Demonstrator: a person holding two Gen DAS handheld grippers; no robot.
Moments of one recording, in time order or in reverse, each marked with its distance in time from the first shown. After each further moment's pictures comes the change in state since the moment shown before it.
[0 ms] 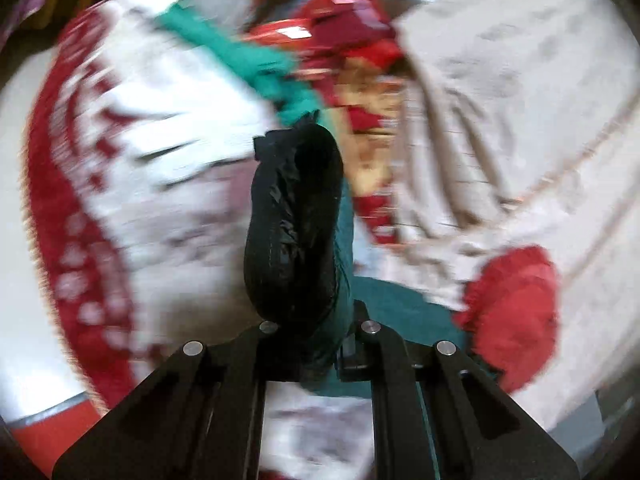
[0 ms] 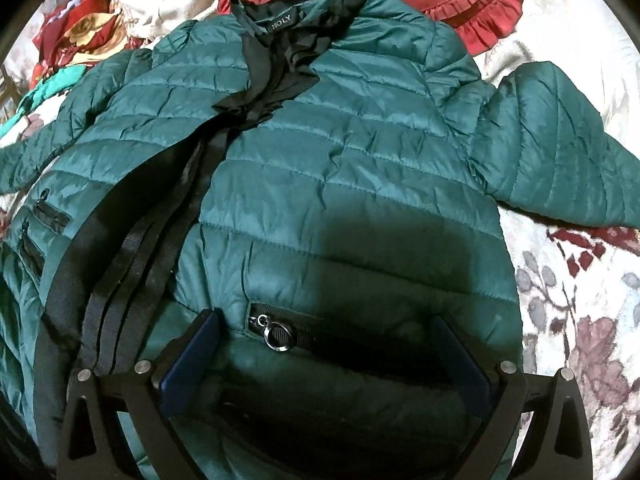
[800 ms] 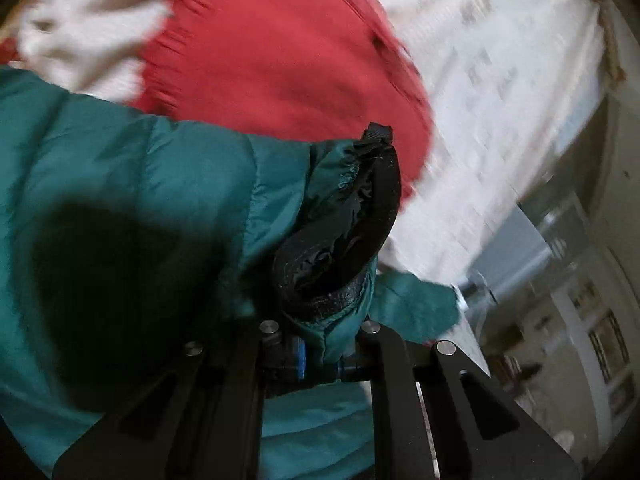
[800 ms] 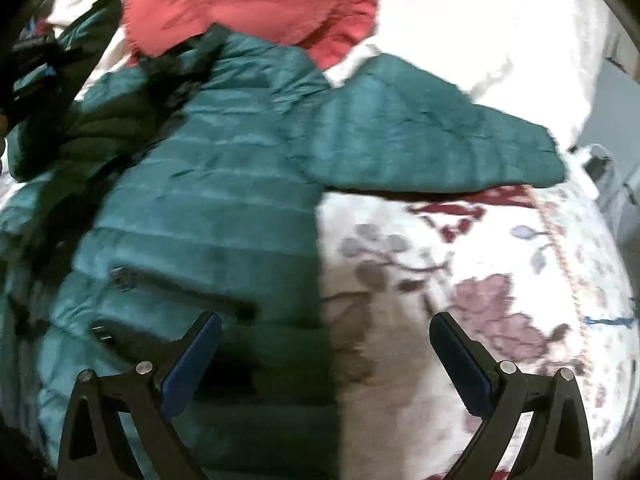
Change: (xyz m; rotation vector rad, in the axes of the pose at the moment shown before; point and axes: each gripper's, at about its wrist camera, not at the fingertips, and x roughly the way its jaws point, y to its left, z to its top) left arm 0.202 -0.330 -0.264 0.394 0.537 -0.522; right arm -0.061 -0.091 -0.038 0.146 -0.096 -0.265
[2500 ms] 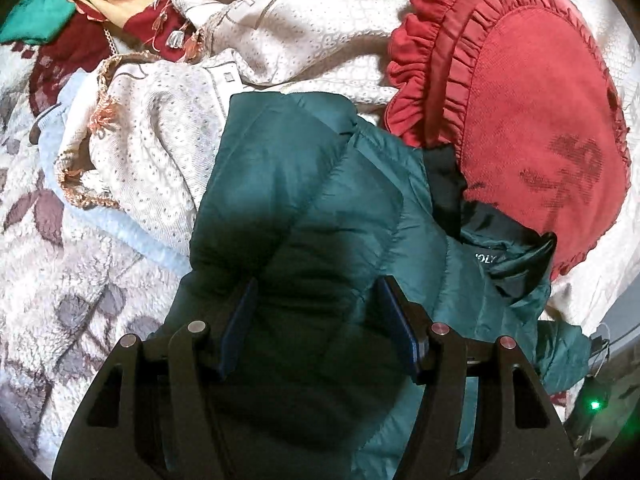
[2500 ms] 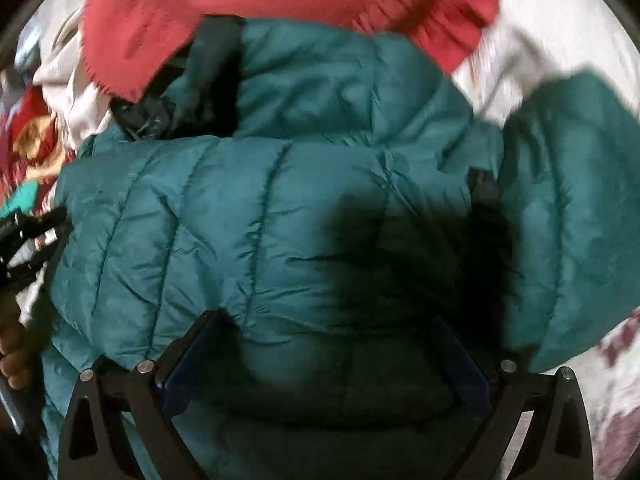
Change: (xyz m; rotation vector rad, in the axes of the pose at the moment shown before) left arm -0.030 0.140 0.014 -0.167 -0.047 0.580; right arm 0.139 0.068 0.143 0.111 0.024 0.366
